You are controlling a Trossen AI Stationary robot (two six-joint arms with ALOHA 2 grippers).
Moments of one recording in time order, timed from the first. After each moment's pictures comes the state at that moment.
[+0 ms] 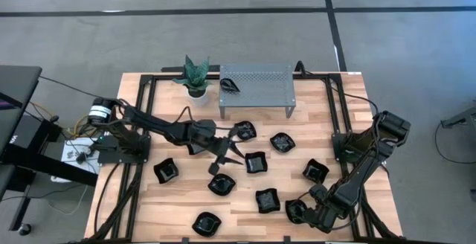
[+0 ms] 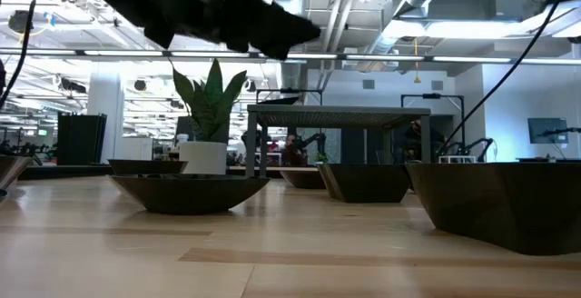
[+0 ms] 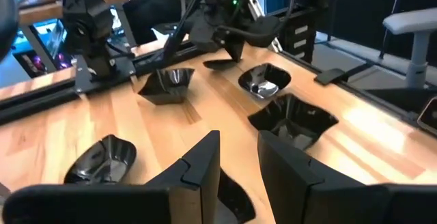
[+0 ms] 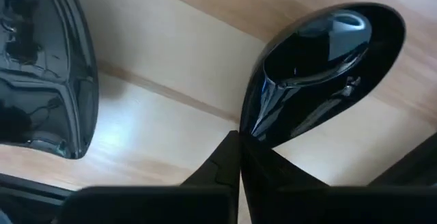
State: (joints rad) left arm -0.09 1.63 0.77 0.58 0.35 0.30; right arm 1.00 1.66 0.90 -0.67 -0.19 2.11
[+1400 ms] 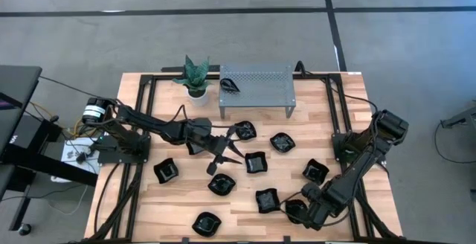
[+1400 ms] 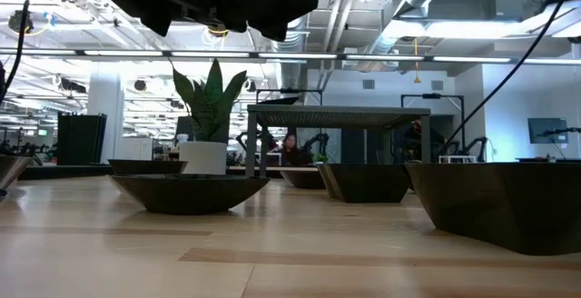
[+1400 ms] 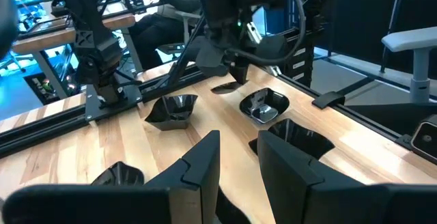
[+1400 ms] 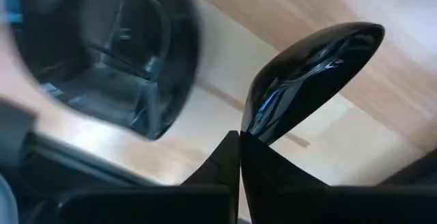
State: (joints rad) left arm -0.10 1.58 0.77 0.59 0.35 0.31; right arm 0.90 1.66 1.02 -0.79 -0.18 1.88
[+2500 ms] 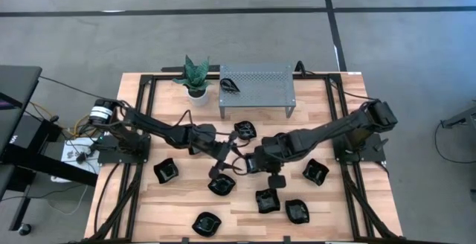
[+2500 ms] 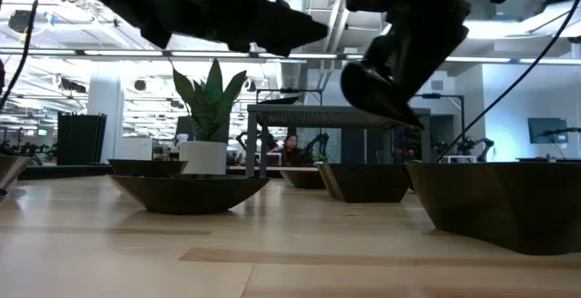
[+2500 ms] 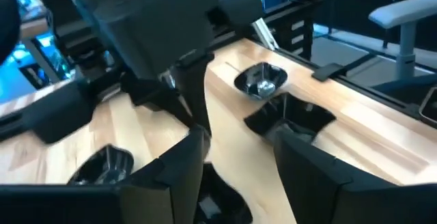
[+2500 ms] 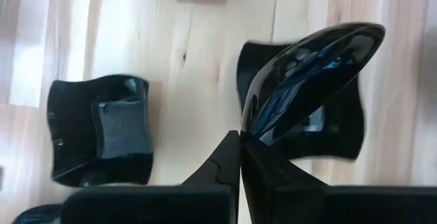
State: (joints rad) left arm -0.14 1.66 0.77 0.61 0.31 0.36; right arm 0.27 1.66 1.19 -0.69 -0.05 0.17
